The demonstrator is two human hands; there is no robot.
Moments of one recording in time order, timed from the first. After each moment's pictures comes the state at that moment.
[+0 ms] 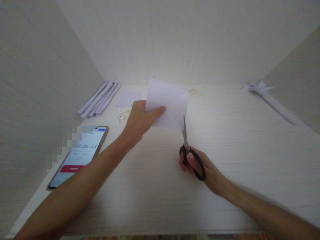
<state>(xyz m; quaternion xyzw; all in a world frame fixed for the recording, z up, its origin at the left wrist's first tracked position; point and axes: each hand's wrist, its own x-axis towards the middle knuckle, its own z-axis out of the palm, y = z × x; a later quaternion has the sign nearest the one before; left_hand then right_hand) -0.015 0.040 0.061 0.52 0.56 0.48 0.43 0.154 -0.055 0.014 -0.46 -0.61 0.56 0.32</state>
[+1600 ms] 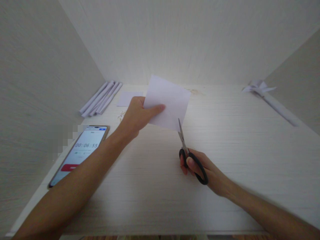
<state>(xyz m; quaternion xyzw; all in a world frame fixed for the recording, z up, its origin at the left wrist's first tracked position) -0.020 0.041 0.070 0.54 0.54 0.46 0.46 0.157 -0.054 0.021 -0.44 -0.62 0.59 0.27</state>
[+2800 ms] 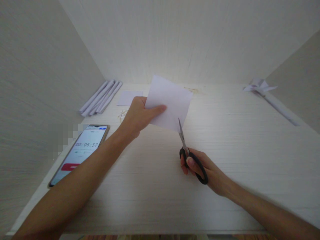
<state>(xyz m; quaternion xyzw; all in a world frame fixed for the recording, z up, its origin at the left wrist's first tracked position) -0.017 0.038 0.073 0.53 0.57 0.44 0.45 0.157 -0.054 0.021 -0.45 -0.62 0.58 0.26</state>
